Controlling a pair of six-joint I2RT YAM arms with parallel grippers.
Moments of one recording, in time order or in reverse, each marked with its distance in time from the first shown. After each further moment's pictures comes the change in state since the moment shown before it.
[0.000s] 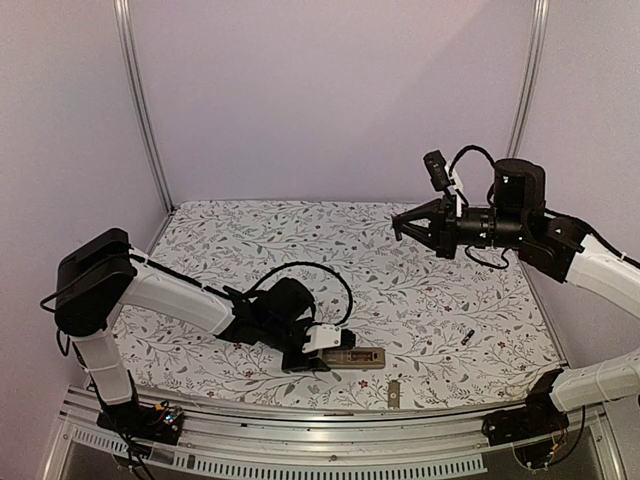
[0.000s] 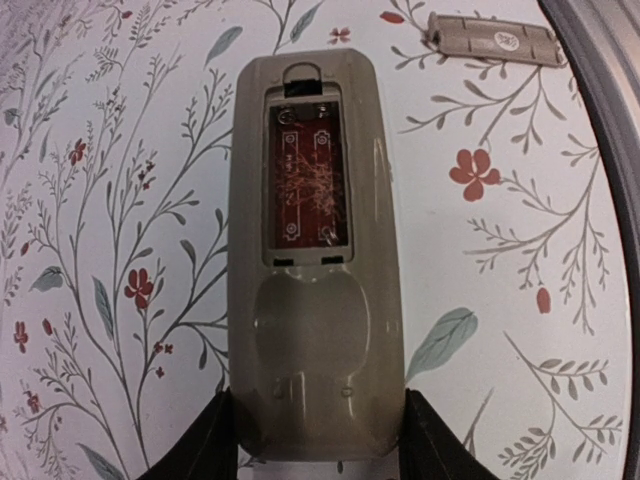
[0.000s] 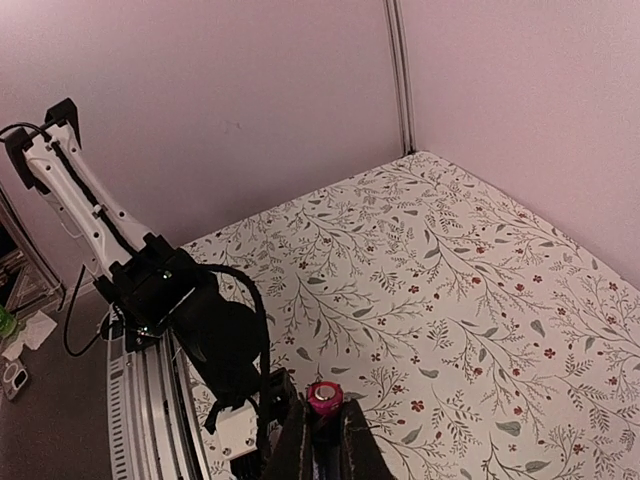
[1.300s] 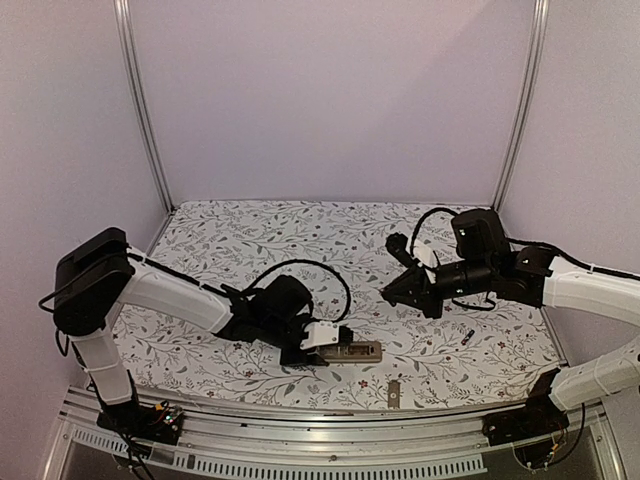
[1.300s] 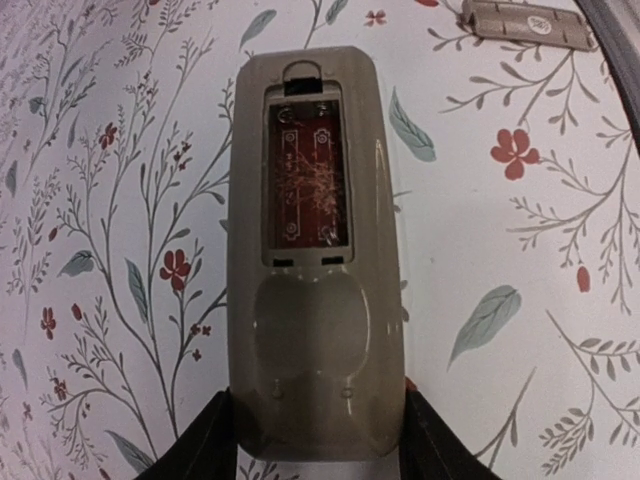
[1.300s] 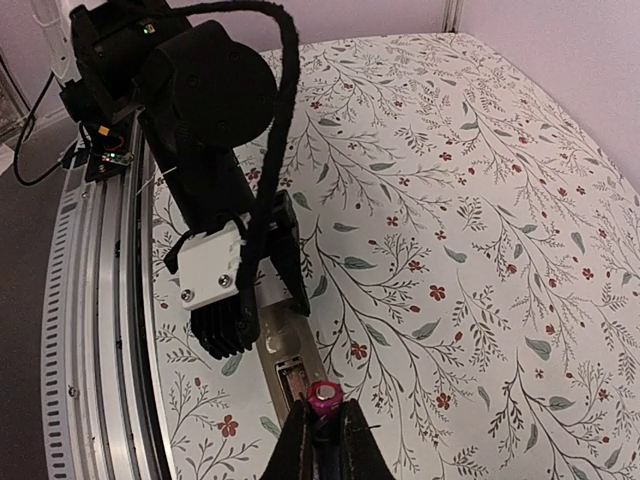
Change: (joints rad) left arm 0.007 -0.010 -0.005 0.009 -0.041 0.032; right arm 0.114 0.068 -0.192 -0.113 0.083 -0.326
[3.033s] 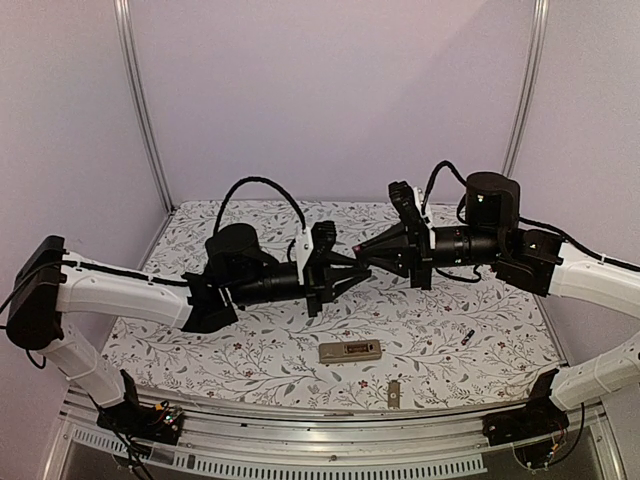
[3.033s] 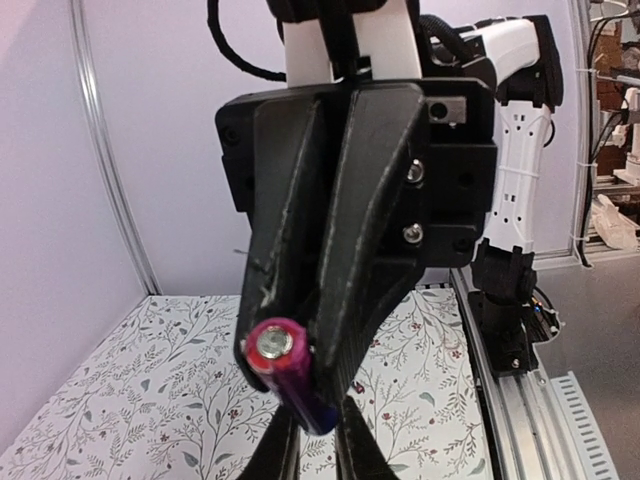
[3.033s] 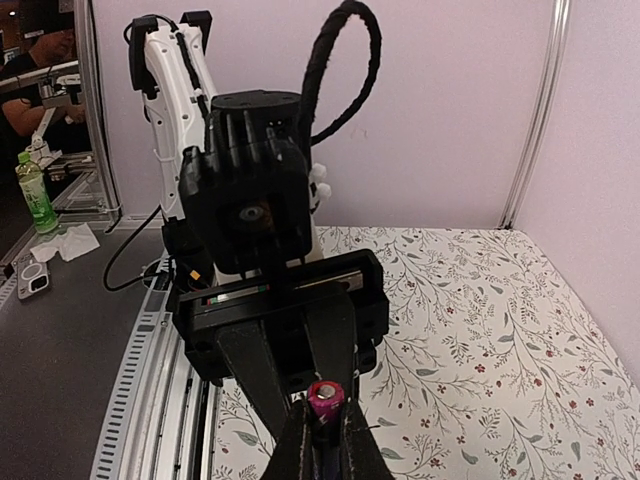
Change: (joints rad) left arm -0.034 -0.272 -0.022 0.727 0.174 -0.464; right arm 0.090 0.010 0.157 0.257 -0.164 0.067
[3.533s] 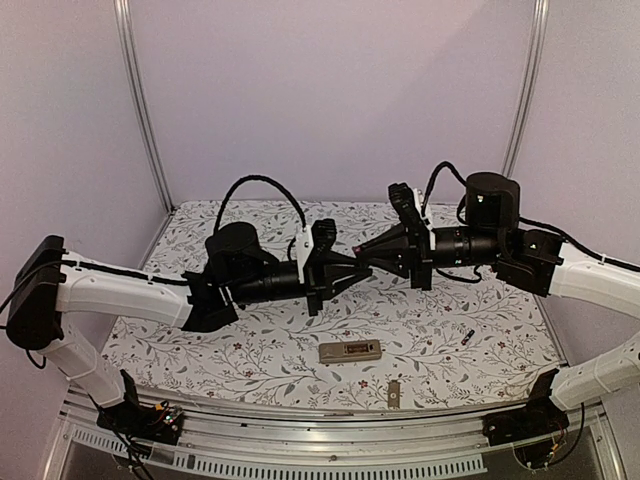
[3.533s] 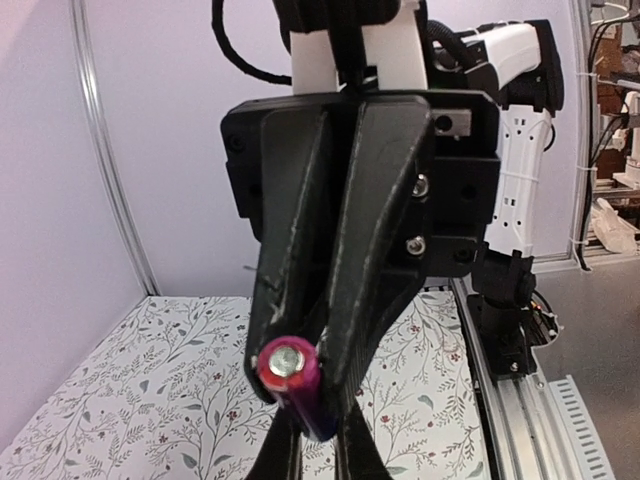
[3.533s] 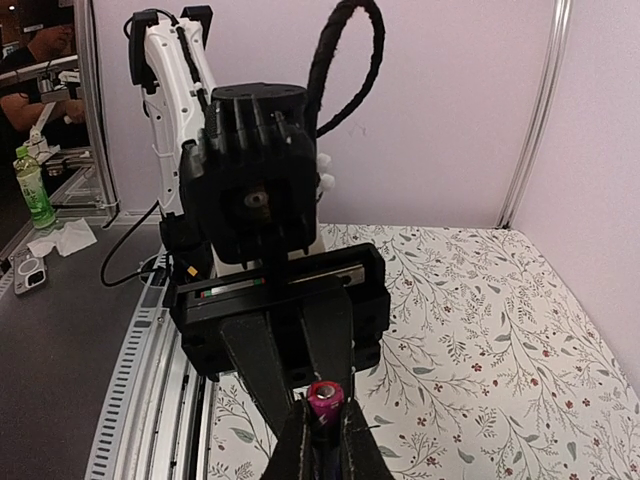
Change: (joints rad) left arm -0.001 0.000 0.008 -0.005 0.001 -0.003; right arm 0.001 0.000 0.000 -0.006 0.006 -0.010
